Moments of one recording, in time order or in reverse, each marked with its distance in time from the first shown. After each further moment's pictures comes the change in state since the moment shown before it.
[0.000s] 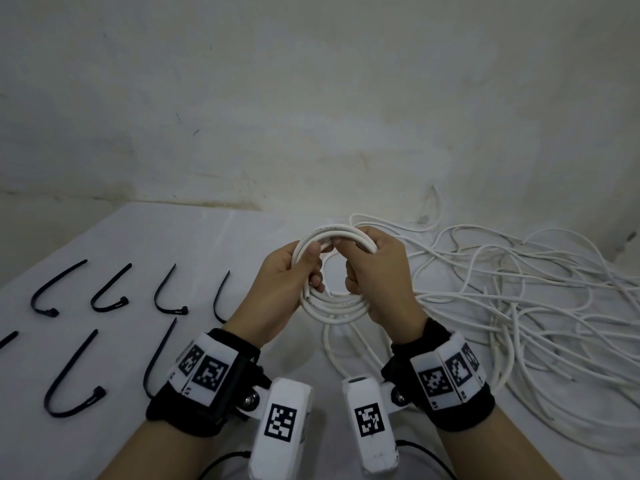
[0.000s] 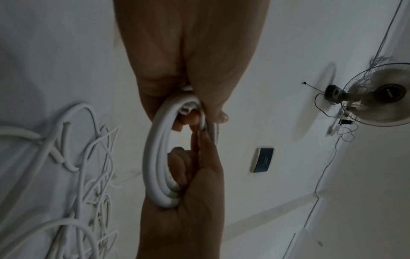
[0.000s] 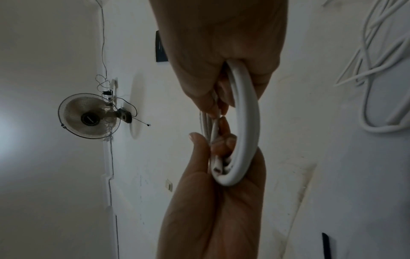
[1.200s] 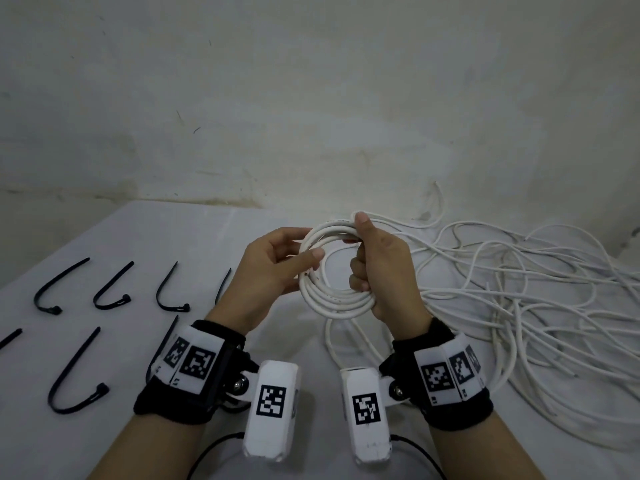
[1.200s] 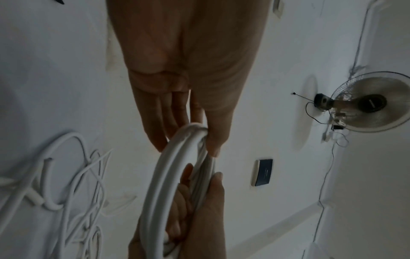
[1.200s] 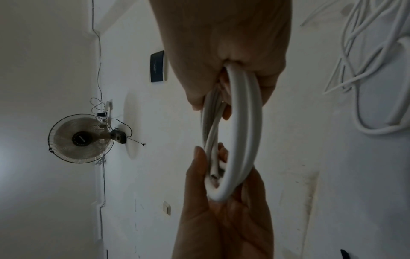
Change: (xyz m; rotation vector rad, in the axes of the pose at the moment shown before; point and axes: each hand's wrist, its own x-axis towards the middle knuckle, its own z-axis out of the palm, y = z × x) left_hand 0.004 0.007 -0.016 0.065 0.047 0.031; right_hand 0.002 -0.001 0.000 0.136 0.039 0.131
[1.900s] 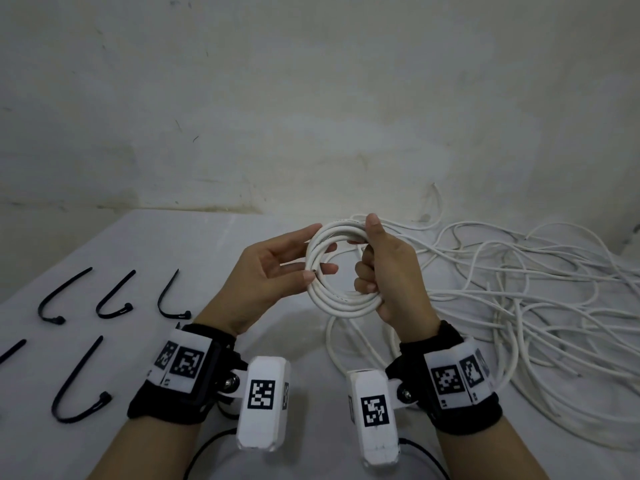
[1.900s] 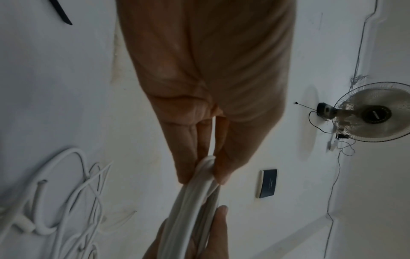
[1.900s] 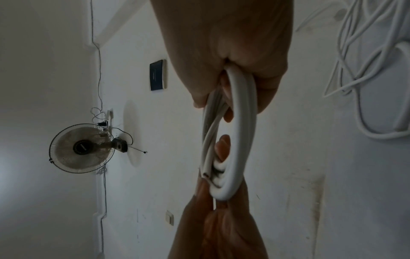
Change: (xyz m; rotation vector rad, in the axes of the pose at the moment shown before) left_hand -0.005 0.004 -0.014 -0.021 -0.292 0.080; right_hand -0.004 -0.007 -0.009 0.083 -0.006 0.051
